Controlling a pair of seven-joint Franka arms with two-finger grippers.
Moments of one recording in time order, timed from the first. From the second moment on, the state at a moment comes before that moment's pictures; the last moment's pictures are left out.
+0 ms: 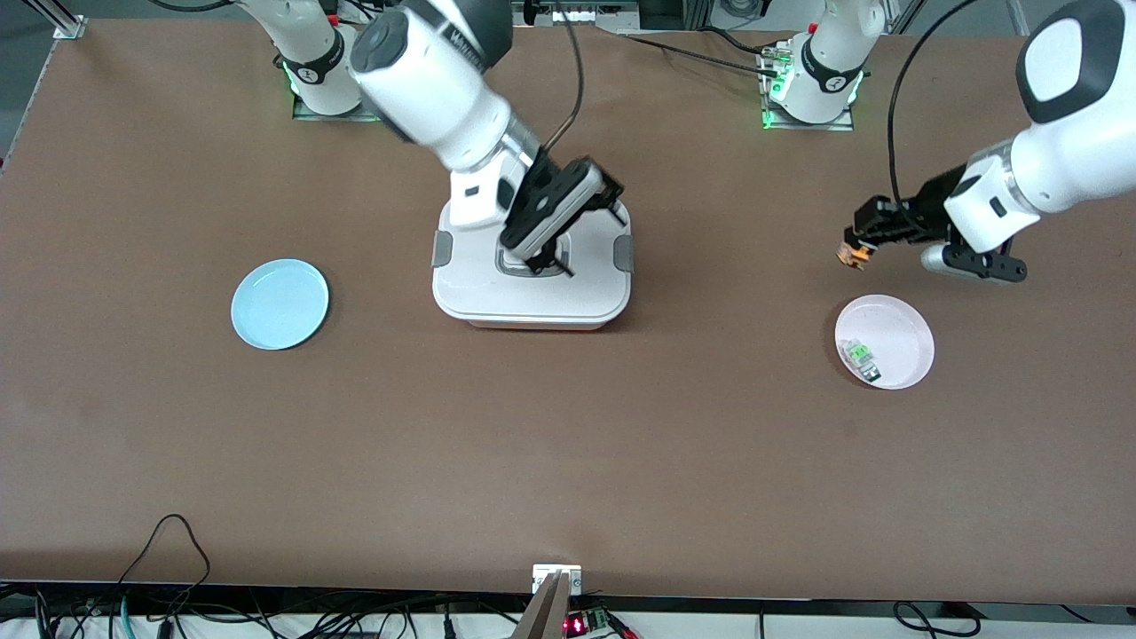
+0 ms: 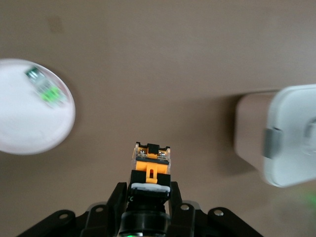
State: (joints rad) left arm 0.16 0.00 -0.18 -1.99 -0.30 1.90 0.17; right arm 0.03 0.46 0.75 -1.60 -0.01 2.41 0.11
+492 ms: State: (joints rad) left arm 0.24 0.11 -0.11 -2.18 -0.26 2.32 0.47; right arm -0.09 0.43 0.71 -1.68 -0.02 2.24 0.06
